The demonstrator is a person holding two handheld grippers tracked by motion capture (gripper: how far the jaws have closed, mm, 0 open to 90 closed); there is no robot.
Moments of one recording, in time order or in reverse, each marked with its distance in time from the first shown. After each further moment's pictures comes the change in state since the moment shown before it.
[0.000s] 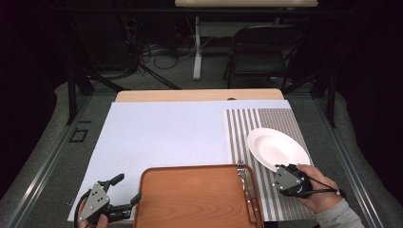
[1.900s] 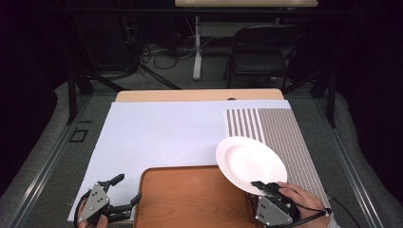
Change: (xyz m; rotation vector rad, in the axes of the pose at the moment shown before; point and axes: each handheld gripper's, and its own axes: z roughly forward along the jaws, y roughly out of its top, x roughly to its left) left arm -0.001 0.000 -0.001 -0.003 -0.001 0.004; right arm 0.043 0.065 -0.052 -0.241 -0.001 -0.131
